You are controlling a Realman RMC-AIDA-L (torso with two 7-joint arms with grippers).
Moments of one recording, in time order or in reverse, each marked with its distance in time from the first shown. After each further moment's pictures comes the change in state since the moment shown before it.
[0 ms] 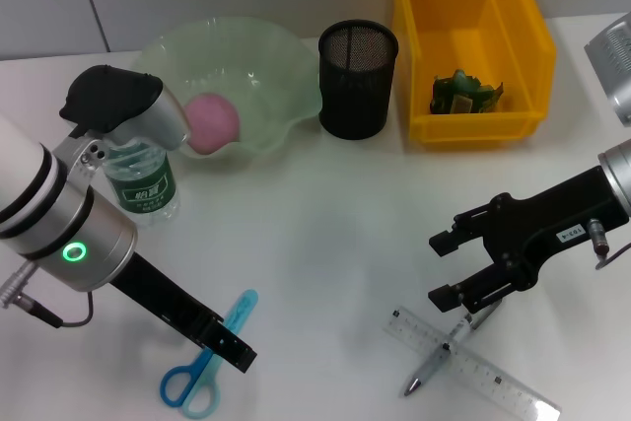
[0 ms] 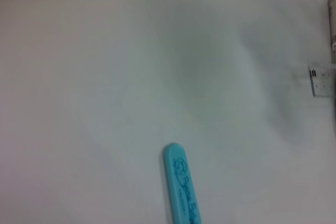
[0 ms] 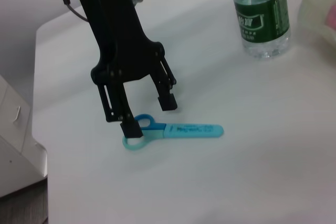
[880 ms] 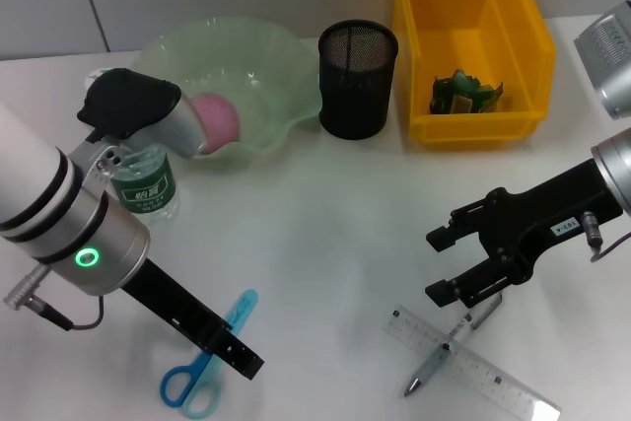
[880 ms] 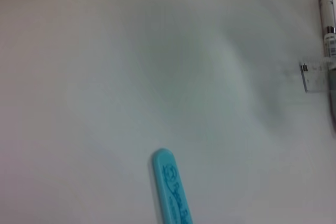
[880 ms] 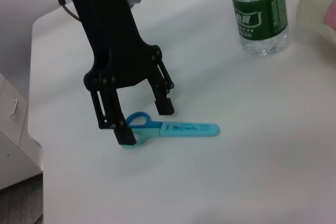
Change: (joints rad) left arm -0.006 0.000 0.047 -0.002 -0.014 -0.019 0.014; right arm 0.028 0.000 0.000 0.008 -0.023 0.006 0.012
